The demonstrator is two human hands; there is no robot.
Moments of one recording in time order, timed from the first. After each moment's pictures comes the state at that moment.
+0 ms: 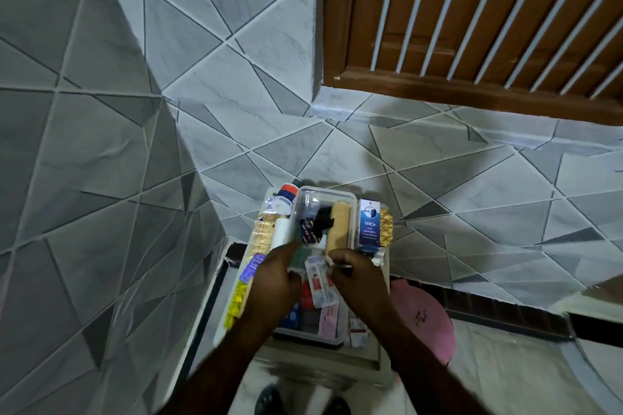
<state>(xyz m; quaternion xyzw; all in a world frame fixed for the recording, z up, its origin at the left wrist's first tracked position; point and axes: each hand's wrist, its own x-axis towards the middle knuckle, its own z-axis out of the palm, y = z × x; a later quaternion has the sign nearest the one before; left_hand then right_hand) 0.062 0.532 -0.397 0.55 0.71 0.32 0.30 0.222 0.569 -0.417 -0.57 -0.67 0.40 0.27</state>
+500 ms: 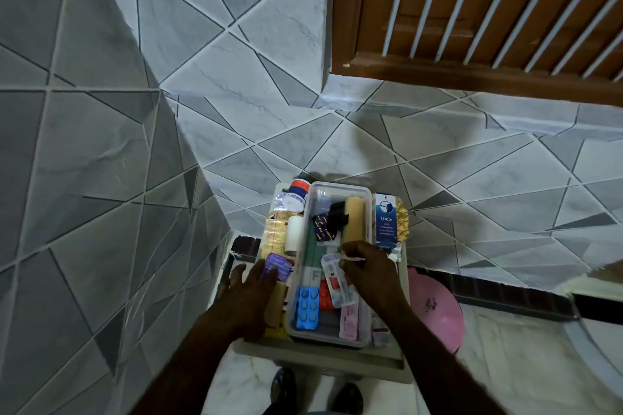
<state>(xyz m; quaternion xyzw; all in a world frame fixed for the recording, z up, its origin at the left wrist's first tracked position) -0.035 0.529 -0.425 0.67 0.66 -0.19 0.28 0.201 0.584 -0.424 -0.62 -0.61 0.41 0.28</state>
